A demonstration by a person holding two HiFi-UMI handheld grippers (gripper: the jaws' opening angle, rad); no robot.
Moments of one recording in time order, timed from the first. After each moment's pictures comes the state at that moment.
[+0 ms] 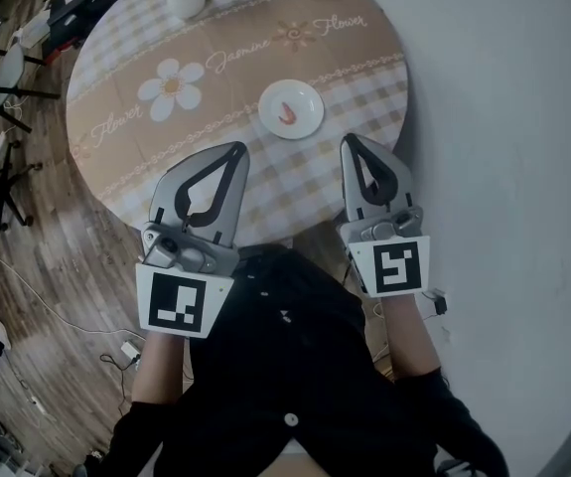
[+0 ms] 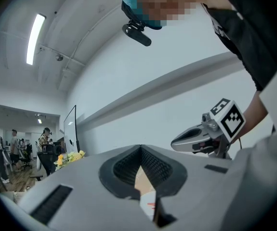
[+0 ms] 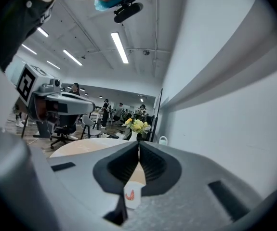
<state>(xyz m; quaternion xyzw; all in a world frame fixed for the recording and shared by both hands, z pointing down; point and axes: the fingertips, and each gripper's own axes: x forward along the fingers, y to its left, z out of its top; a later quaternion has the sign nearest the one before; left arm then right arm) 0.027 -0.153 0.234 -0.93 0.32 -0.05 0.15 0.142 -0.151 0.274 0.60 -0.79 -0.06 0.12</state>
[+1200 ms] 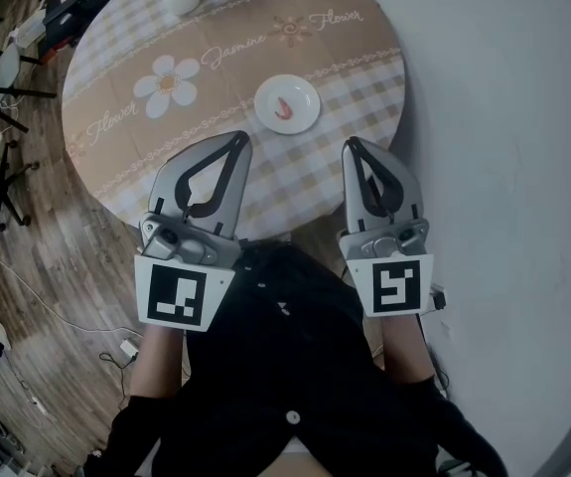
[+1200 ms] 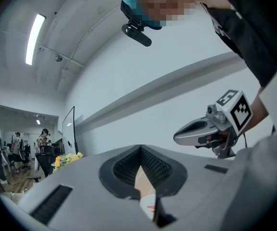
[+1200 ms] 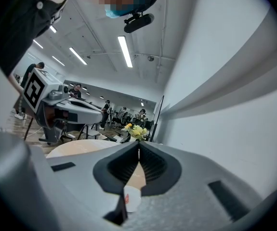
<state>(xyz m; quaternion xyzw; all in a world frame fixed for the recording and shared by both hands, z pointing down) 0.035 -0.155 0.230 -0.94 0.31 -0.05 0.16 0.134 -0.133 0.250 0.60 -0.78 -0.11 0.13</state>
